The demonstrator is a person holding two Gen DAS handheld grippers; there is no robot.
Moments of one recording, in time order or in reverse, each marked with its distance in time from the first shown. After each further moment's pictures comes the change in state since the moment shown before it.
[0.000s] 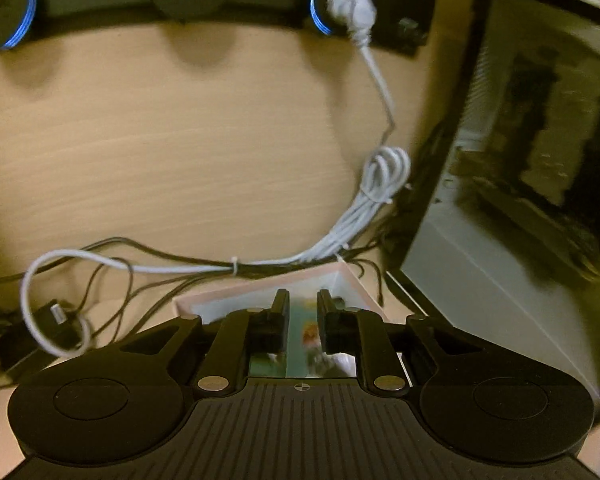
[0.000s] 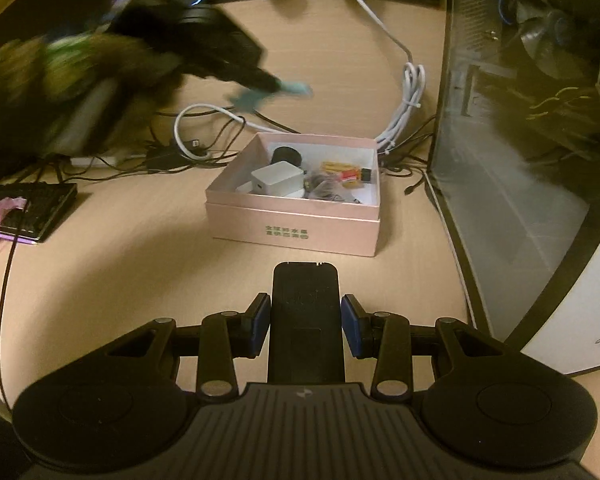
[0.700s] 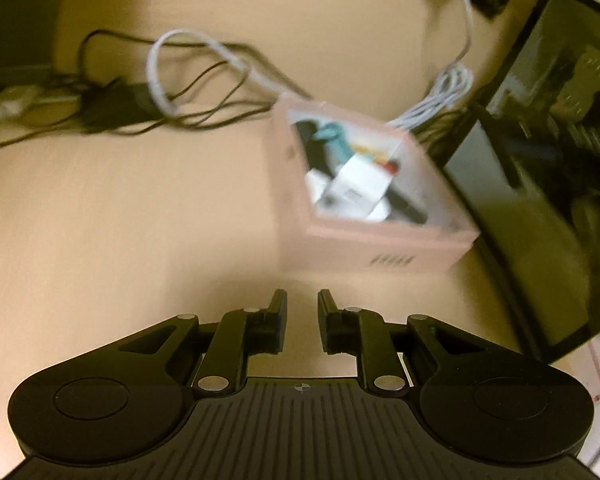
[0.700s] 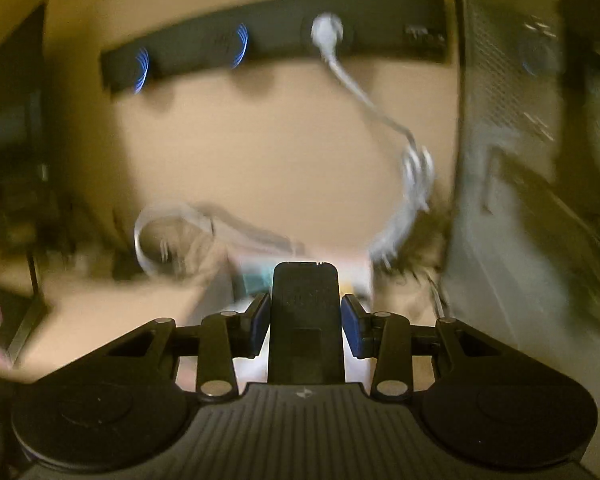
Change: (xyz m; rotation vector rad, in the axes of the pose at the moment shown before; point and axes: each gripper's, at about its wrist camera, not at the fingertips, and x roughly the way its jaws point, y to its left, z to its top) left arm -0.091 0.045 -0.174 -0.311 0.121 0.059; right arm 0.082 -0.038 0.128 0.076 -0.162 0.053
